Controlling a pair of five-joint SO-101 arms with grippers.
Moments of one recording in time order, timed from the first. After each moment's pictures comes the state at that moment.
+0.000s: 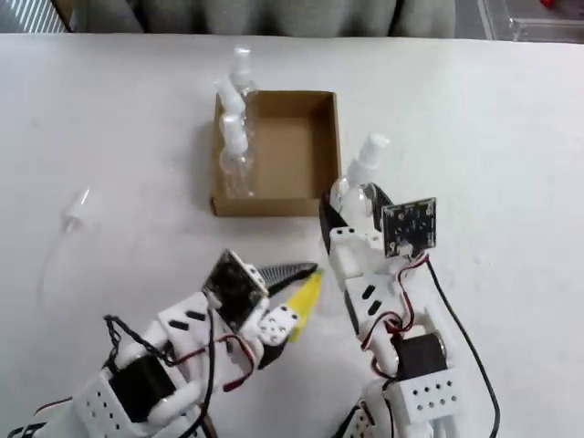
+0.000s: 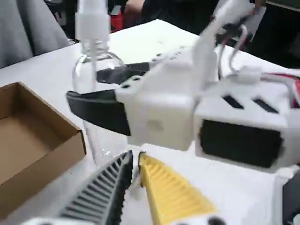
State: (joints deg) left arm 47.1 -86.8 75.2 41.7 7.3; right arm -16.8 -81.3 79.1 23.7 -1.5
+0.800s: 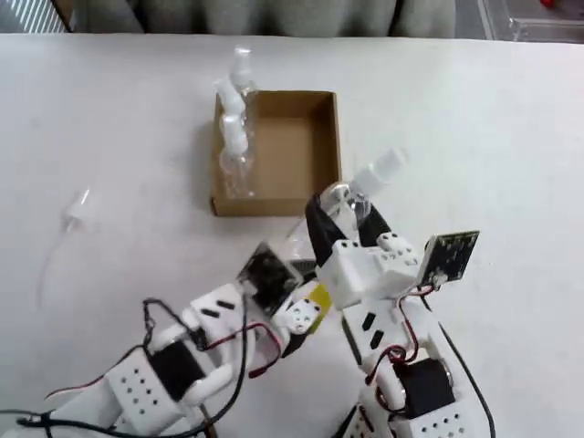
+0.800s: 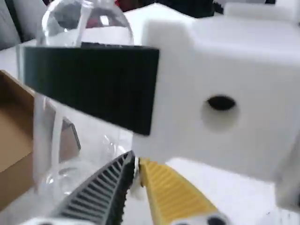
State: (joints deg) left arm 47.4 -70.7 78.5 25.3 7.3; right arm -23.1 -98.7 79.9 31.7 -22.8
